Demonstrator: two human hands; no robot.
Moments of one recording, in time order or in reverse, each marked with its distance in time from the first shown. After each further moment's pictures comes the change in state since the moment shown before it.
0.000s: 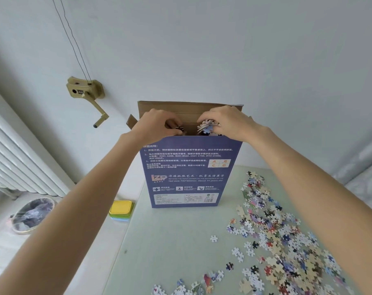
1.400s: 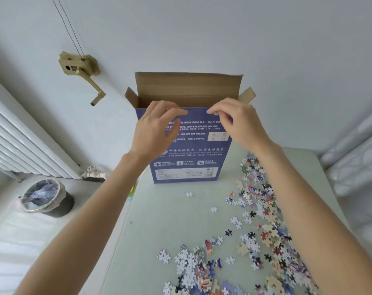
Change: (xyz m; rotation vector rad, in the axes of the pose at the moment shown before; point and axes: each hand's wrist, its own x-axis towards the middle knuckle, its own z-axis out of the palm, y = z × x) left_hand -0.072 0.016 0.046 0.101 0.557 0.298; right_hand -0.071 -0.036 0.035 0.242 0.511 0.023
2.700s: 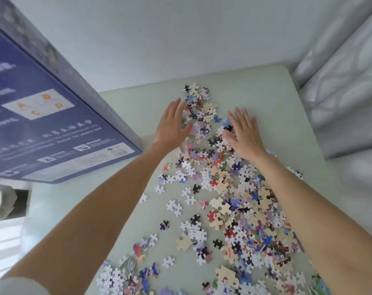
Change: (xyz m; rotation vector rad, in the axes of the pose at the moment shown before) left_hand -0.072 0.111 0.416 -0.138 -0.870 -0.269; right_hand -0.297 0.337 0.062 -0.294 -0.550 0.790
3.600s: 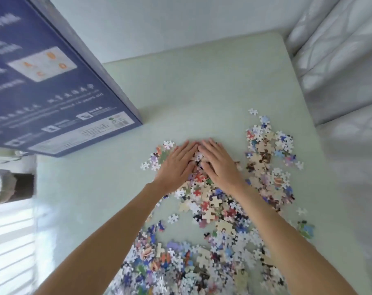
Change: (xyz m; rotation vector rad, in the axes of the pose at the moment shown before) left_hand -0.181 0.012 0.035 -0.102 -0.315 0.210; right_hand -0.152 -0.084 0.057 0.151 -0.070 -0.202
